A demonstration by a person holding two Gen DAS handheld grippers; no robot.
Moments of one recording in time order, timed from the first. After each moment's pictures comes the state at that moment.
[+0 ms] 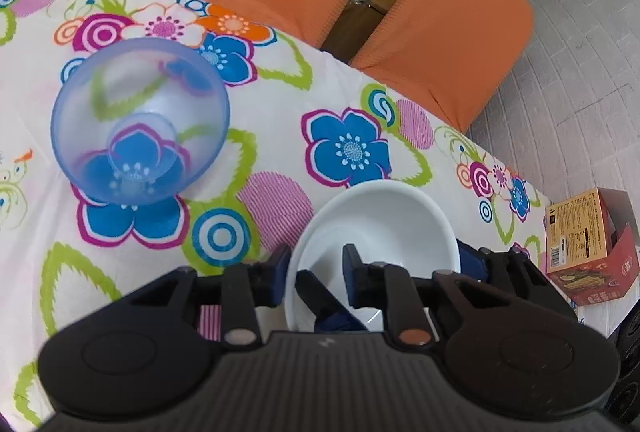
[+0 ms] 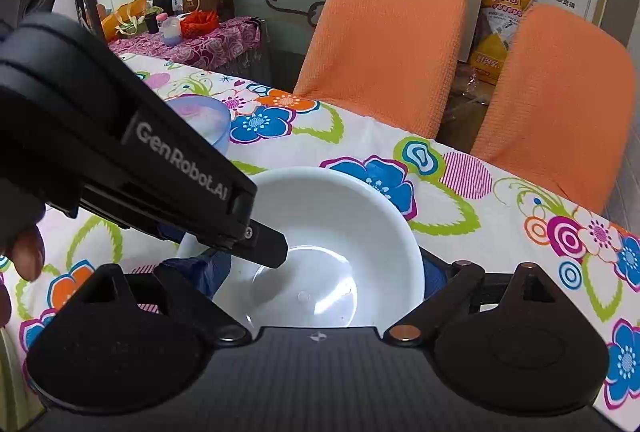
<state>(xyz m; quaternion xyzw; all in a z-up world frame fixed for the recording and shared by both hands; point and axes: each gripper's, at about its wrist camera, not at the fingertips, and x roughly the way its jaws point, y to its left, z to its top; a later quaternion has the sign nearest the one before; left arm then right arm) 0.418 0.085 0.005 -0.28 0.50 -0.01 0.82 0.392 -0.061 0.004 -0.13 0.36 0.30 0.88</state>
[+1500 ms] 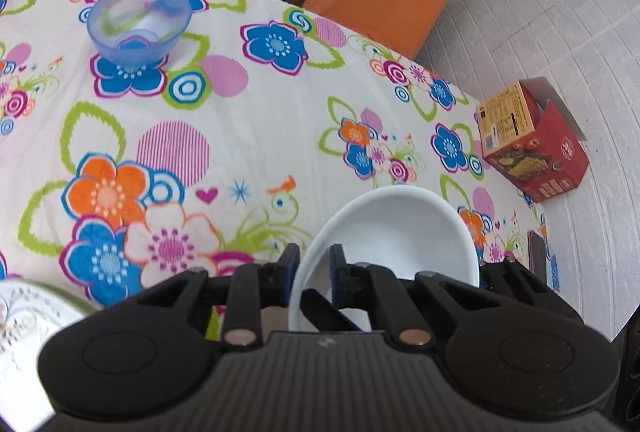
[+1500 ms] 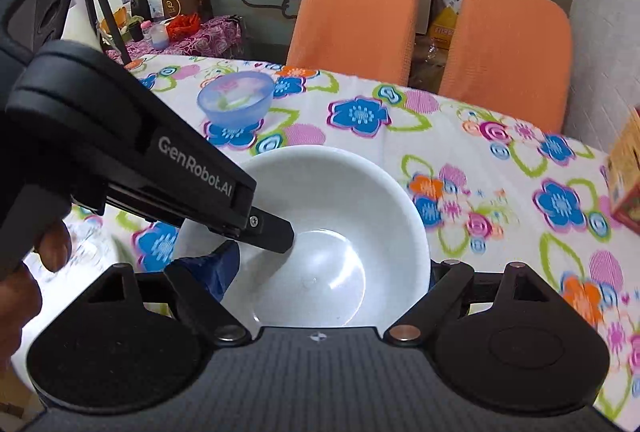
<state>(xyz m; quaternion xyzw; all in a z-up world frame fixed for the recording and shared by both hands) 0.281 0.028 0.055 -0.24 0.51 -0.09 0.82 0.246 -0.118 0.050 -0.09 0.39 0.24 0.88</state>
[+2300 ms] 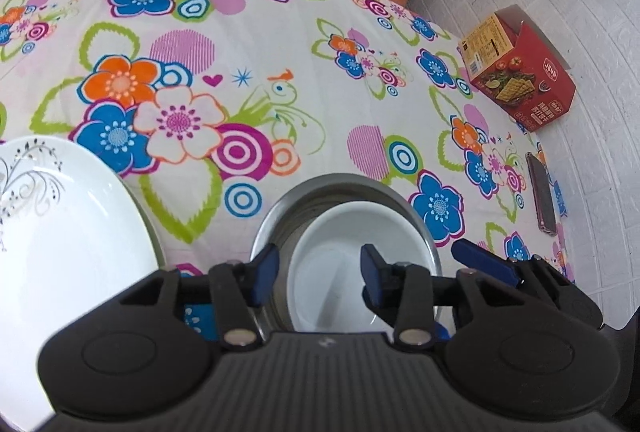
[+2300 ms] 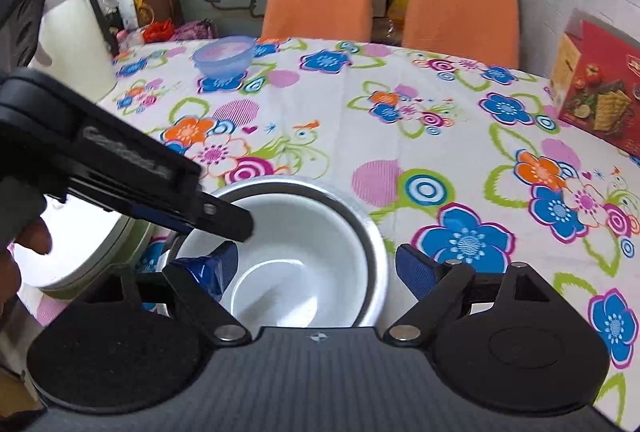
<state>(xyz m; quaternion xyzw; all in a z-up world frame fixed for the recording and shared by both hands) 0.194 0.011 0.032 -0.21 0.52 -0.11 0.82 0.154 -0.170 0.024 -0.05 0.38 0.19 0.90</state>
